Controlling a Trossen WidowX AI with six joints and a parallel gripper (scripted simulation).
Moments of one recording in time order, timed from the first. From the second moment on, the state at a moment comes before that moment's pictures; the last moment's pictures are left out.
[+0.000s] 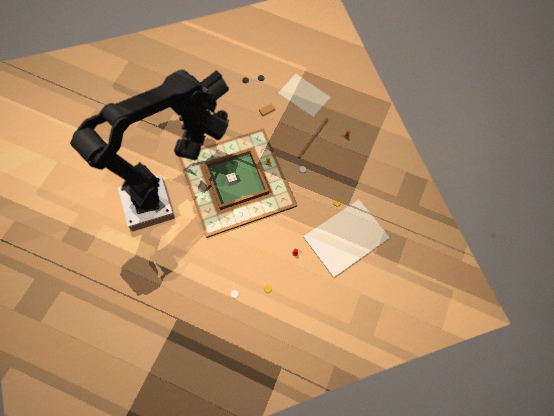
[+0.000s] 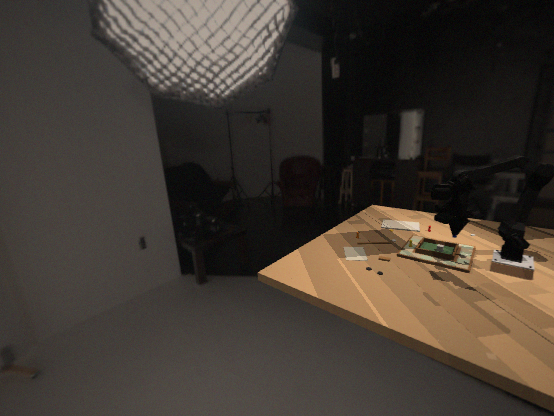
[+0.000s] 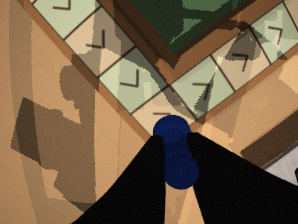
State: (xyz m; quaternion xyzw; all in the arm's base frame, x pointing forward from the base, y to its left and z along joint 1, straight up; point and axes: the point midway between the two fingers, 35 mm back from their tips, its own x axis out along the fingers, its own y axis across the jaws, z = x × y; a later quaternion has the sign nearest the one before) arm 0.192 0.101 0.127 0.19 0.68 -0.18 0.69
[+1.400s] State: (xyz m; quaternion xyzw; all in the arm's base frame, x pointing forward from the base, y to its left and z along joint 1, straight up) arm 0.164 -0.016 0.051 0.19 0.67 -0.18 0.69
